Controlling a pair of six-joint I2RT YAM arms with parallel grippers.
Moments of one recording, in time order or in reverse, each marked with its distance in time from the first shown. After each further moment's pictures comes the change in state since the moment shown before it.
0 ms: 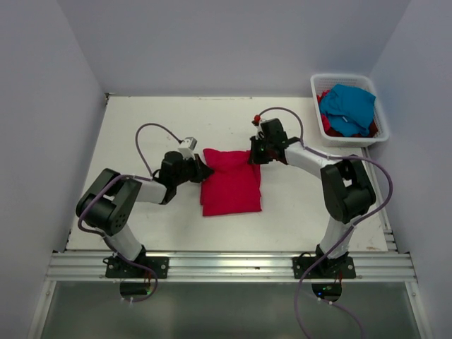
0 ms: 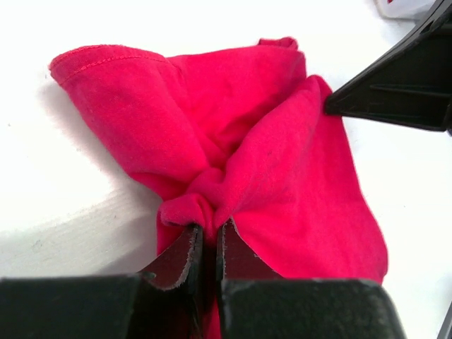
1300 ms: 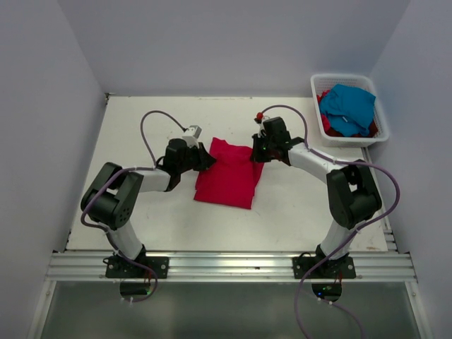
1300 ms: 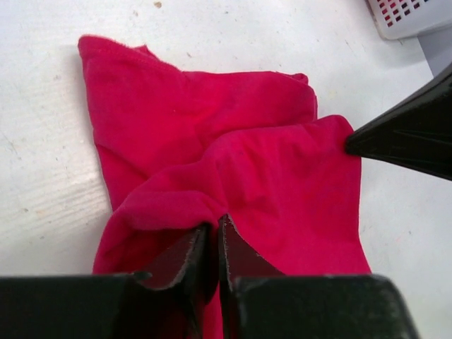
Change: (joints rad) left arm 0.011 0.033 0.188 -0.143 0.001 0.050; right arm 0.000 -0.076 -0.025 -0.001 0.037 -0.009
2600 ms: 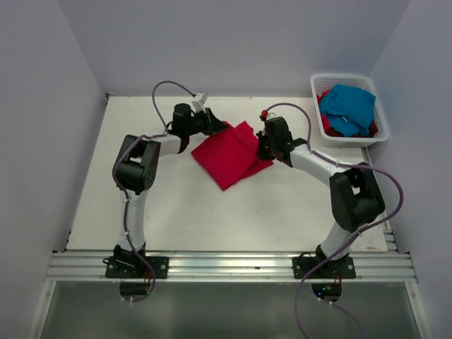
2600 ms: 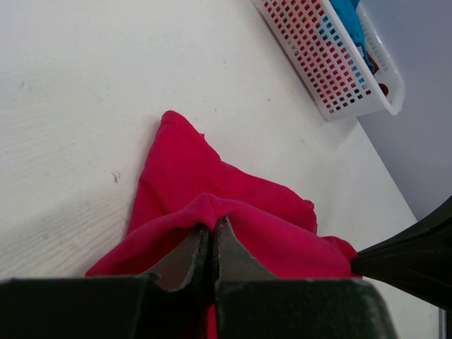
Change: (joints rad) left arm 0.111 0.460 0.644 -0.026 0.296 -0.049; right arm 0.000 -0.036 -0.019 0.027 0.156 0.001
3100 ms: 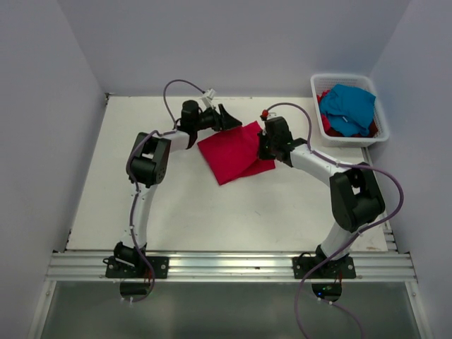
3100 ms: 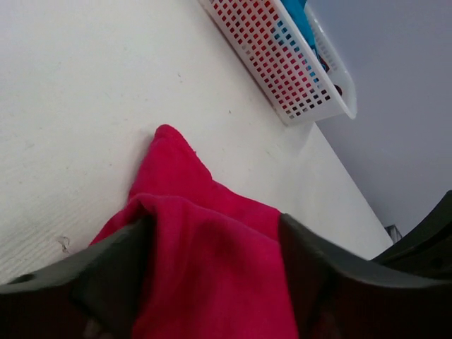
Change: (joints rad) left arm -0.020 0.248 0.279 0.081 0.175 -0.156; right arm 0.000 0.000 -0.002 -0.001 0.023 0.001
